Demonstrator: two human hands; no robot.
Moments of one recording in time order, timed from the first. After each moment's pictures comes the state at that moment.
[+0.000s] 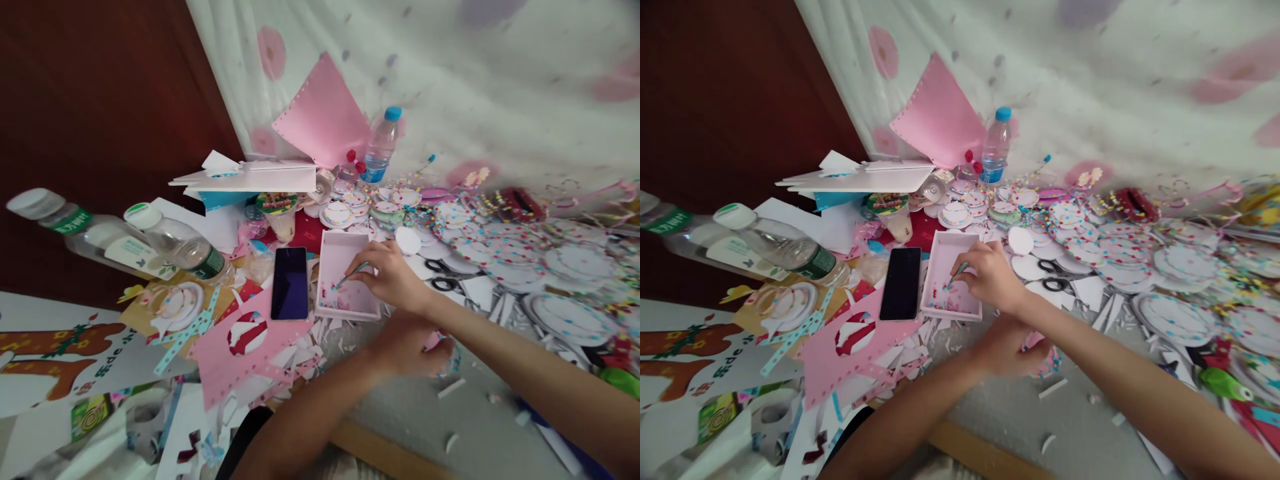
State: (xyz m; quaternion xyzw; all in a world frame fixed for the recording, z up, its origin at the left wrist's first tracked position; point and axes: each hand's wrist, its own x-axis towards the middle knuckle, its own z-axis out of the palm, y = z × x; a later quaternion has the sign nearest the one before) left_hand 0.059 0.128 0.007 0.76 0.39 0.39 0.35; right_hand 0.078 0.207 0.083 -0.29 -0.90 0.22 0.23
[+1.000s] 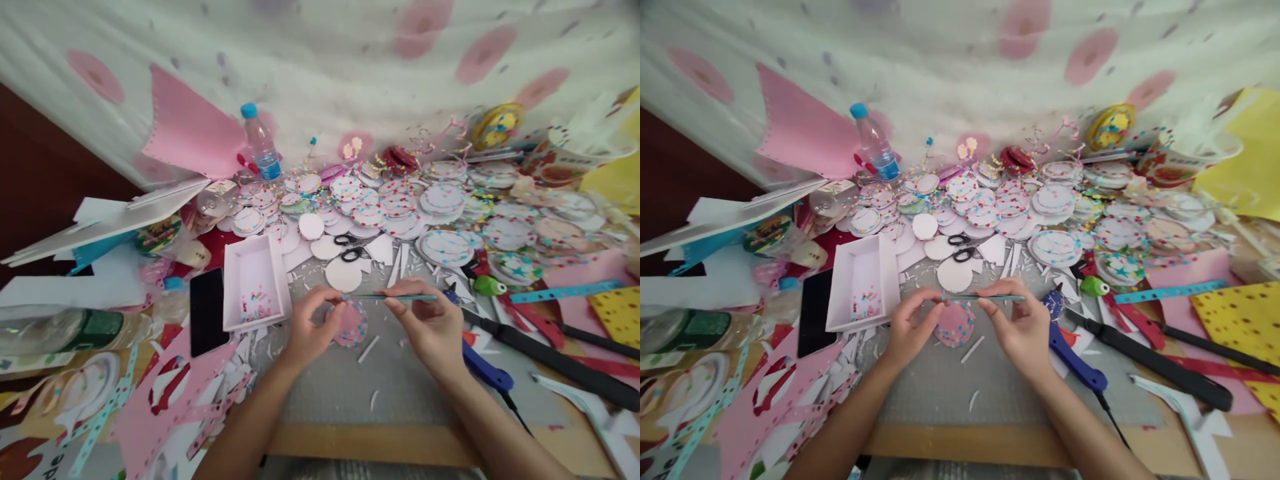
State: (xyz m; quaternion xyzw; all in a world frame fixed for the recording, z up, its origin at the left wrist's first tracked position) left_hand 0.056 0.122 0.034 0.64 0.46 0.47 0.39; right_hand 0.239 0.119 0.050 -0.48 -0.55 0.33 0.59
